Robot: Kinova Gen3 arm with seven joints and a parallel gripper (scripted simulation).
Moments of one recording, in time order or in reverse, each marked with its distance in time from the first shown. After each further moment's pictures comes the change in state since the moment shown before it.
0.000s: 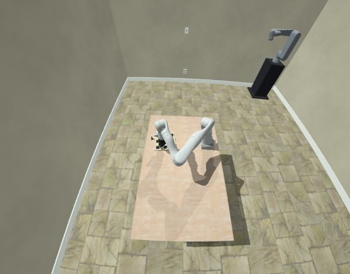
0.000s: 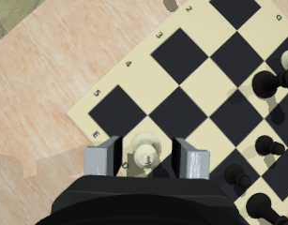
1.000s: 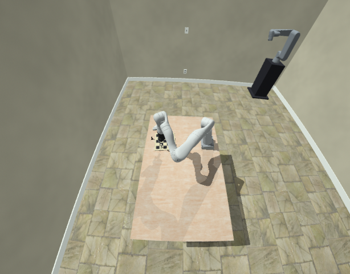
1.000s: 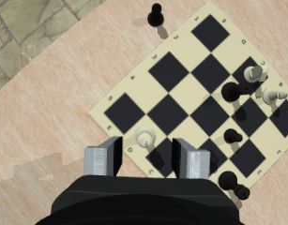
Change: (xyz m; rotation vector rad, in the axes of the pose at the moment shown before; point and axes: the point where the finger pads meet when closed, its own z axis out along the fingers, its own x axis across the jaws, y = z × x) arm 0.001 0.001 -0.086 0.000 0.007 0.000
